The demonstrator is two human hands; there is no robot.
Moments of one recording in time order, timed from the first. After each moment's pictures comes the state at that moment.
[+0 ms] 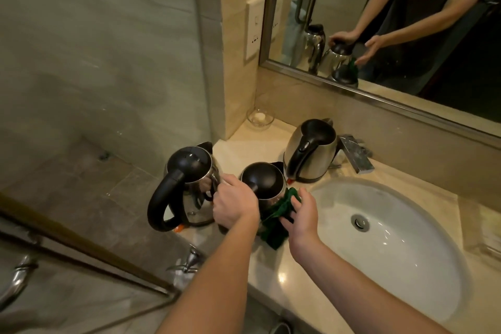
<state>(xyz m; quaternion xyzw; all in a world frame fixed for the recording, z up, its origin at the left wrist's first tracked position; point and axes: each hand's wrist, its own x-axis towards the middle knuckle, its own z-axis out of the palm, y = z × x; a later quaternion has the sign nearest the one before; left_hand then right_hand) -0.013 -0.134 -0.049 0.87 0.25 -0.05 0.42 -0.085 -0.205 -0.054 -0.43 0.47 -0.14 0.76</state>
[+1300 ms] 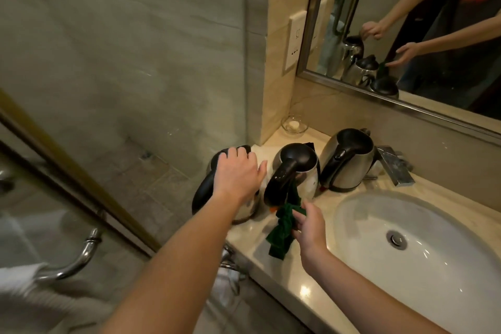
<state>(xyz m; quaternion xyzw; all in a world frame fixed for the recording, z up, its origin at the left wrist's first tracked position) 0.039 -0.049 -0.009 0.97 -0.22 0.08 -0.01 -0.083 -0.161 -0.063 -0.52 0.42 -0.05 0.74</state>
